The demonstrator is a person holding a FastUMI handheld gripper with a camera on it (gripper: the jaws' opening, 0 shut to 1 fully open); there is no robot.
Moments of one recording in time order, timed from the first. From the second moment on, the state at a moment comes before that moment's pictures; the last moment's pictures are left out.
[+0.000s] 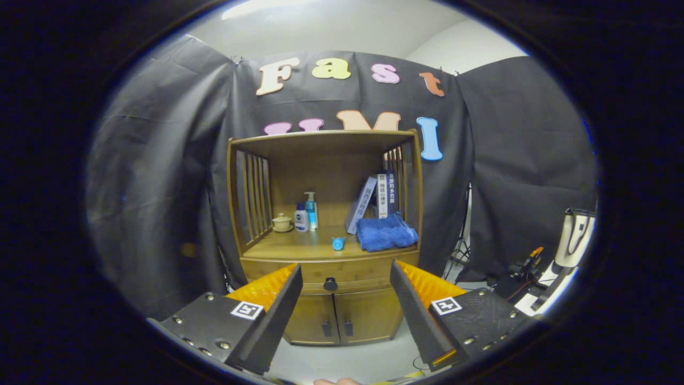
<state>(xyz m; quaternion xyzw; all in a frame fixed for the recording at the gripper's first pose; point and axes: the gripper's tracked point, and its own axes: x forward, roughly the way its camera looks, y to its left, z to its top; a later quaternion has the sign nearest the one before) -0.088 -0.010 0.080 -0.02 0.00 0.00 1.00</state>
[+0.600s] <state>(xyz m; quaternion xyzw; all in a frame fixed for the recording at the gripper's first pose) -0.084 0.002 0.079 -0.03 0.00 0.01 1.00</state>
